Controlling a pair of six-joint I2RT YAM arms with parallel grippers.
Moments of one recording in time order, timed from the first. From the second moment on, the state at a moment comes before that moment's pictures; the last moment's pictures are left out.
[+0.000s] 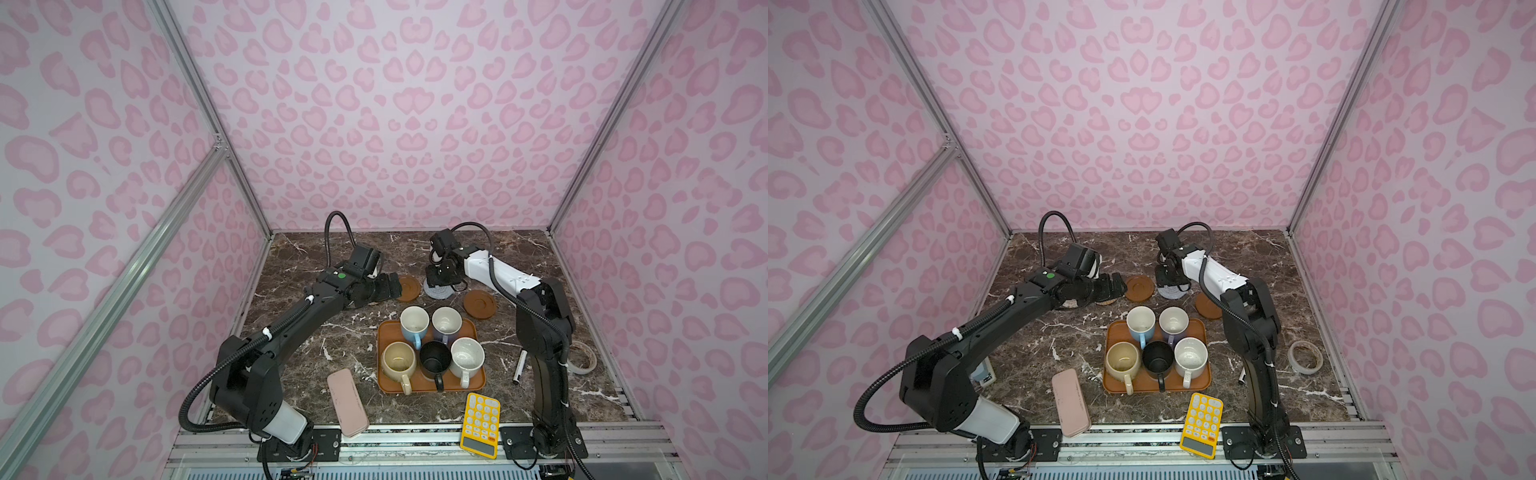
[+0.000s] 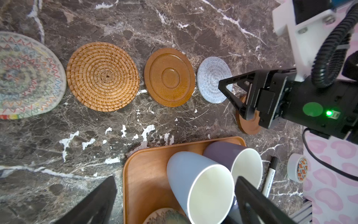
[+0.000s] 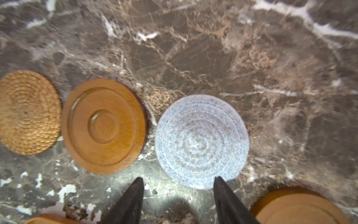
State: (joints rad) left arm -0.52 1.53 1.28 -0.67 0.12 -0.65; right arm 0.49 2.10 1.74 -0.77 0.03 0.30
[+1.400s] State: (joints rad) left arm -0.52 1.33 1.21 -0.68 0.23 -0.59; right arm 0.28 1.46 1.12 -0.71 0.05 0.45
